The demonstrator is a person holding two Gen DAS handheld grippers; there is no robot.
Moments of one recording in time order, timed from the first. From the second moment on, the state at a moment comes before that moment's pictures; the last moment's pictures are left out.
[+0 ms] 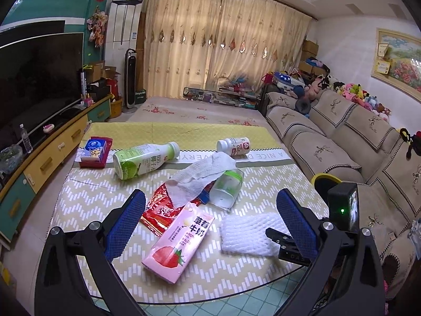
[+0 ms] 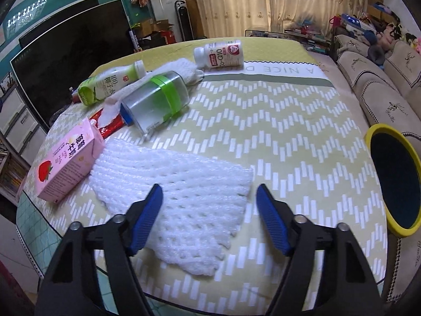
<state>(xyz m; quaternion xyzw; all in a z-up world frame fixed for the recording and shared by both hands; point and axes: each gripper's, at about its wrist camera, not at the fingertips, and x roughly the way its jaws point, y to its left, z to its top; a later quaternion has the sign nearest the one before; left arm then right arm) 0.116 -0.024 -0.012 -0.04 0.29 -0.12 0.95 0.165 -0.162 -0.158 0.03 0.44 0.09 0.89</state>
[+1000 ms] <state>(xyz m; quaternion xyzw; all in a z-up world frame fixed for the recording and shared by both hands) 0.125 -0.047 -0.028 -0.03 0.31 -0.13 0.94 0.134 -0.273 -0.109 0.13 0.35 -0.01 0.93</state>
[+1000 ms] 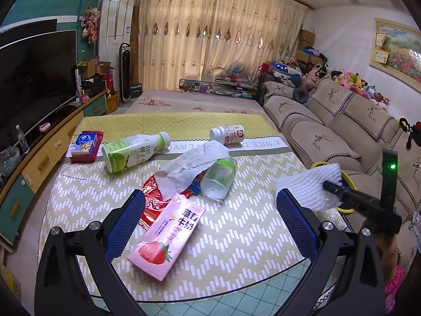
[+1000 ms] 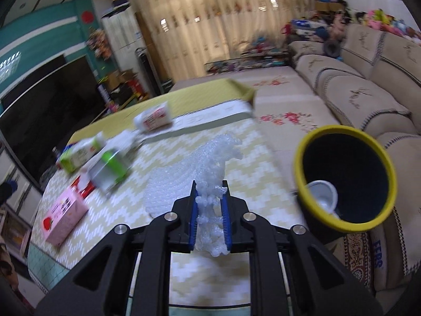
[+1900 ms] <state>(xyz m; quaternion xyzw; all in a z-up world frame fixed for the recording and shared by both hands) 0.135 -0.074 -0.035 -0.01 0.33 -0.14 0.93 0.141 -0.433 -0.133 0.18 0.32 -0.24 0.90</state>
